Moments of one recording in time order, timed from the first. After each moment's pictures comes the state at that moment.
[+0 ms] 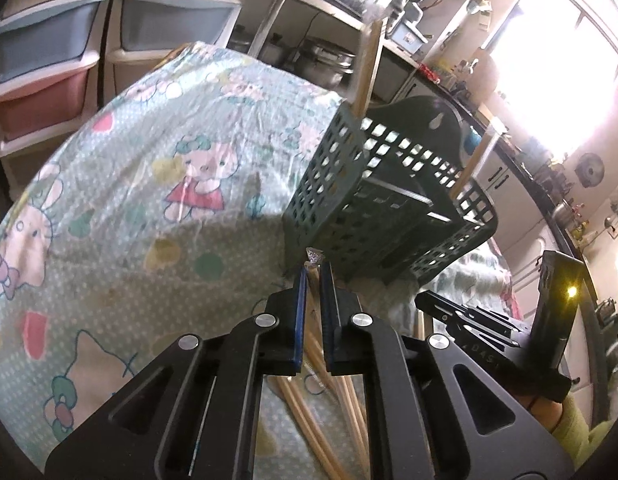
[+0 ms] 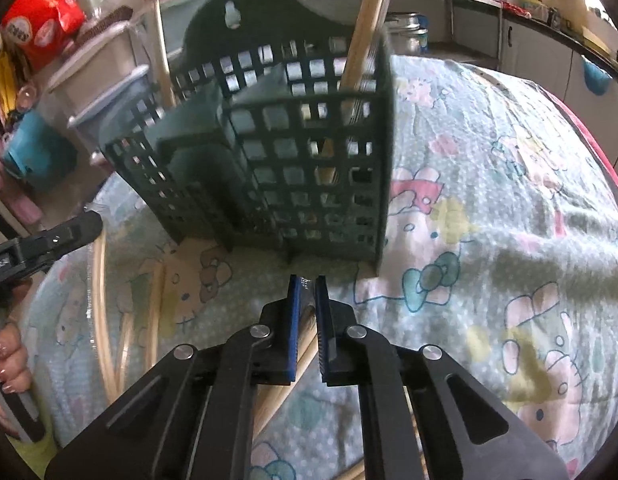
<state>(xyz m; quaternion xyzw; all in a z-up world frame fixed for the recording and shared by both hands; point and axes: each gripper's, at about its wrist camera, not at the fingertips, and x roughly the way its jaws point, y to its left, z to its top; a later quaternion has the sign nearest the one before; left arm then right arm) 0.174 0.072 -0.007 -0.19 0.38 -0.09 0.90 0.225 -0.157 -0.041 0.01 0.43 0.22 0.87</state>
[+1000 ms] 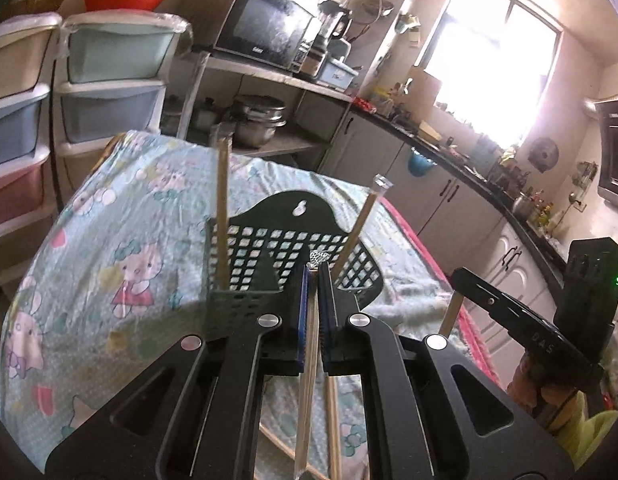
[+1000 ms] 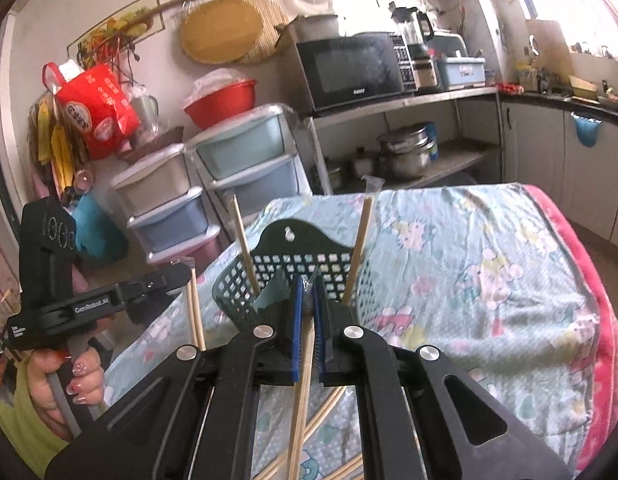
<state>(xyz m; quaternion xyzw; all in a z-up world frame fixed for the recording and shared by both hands) 0.163 0.022 0.083 -0.14 0.29 -0.16 0.93 0.165 -0.228 0.089 0.08 0.25 0.27 0.93</state>
